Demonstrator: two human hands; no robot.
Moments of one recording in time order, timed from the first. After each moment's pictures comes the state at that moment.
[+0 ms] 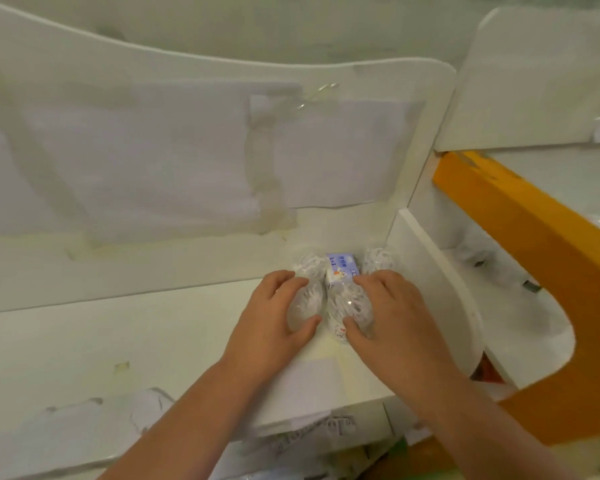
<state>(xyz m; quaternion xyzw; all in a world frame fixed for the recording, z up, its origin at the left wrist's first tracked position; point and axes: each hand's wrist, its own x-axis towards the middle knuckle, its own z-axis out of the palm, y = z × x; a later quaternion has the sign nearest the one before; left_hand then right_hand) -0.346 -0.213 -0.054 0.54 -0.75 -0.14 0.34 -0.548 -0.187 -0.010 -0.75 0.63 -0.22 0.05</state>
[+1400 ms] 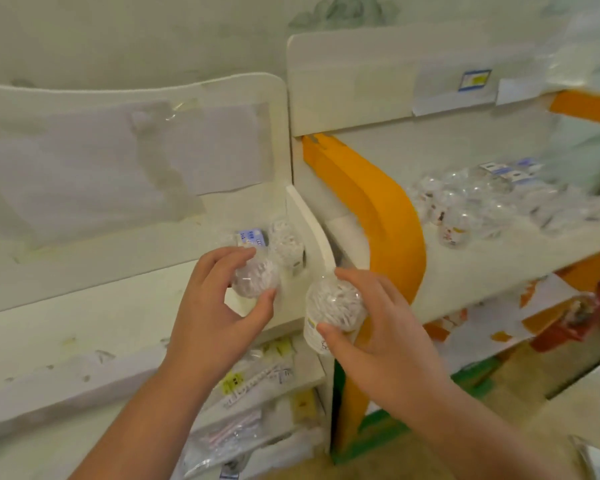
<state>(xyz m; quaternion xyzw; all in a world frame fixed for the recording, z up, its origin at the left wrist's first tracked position) -0.444 -0.076 0.029 0.49 -0.73 -0.11 0.47 -0.660 -0.016 0.030 -0.70 0.59 -0.37 0.15</state>
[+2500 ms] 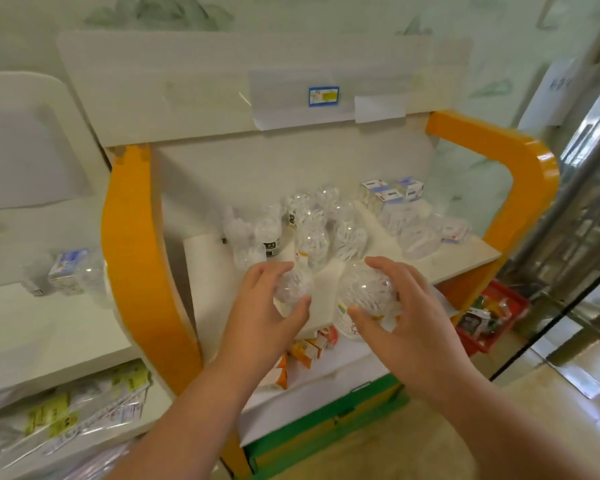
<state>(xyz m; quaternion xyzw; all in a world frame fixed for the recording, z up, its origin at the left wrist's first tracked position) -0.793 -0.113 -0.019 0.48 -0.74 -0.19 0.43 -0.993 -0.029 0.028 -0.65 0.65 -0.38 0.13</state>
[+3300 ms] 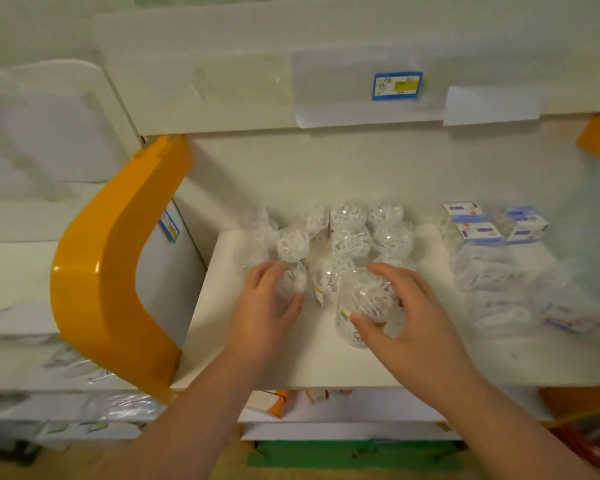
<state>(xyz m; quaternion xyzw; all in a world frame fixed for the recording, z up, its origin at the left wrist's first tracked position) -0.836 -0.207 -0.056 0.66 -0.62 -0.10 0.42 -1.068 -0.194 0.000 -0.75 0.48 -0.37 0.26</state>
